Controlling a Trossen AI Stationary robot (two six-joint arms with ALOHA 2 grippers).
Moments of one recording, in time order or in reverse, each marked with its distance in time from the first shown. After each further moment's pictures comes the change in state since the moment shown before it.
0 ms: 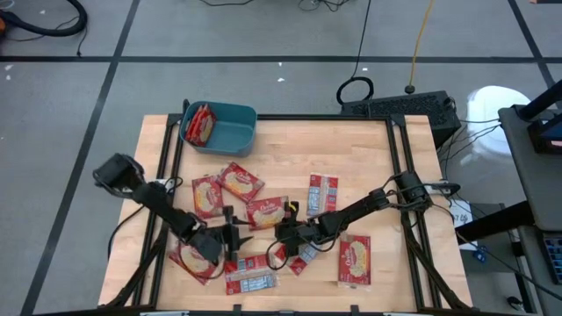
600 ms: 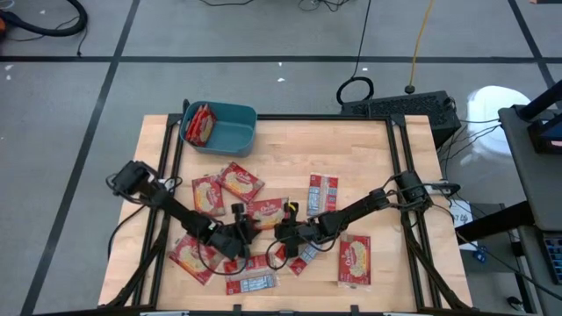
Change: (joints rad) left arm 0.131 0.160 0.111 -0.169 0.075 -0.065; right arm 0.000 -0.002 0.000 0.010 -0.048 0.037
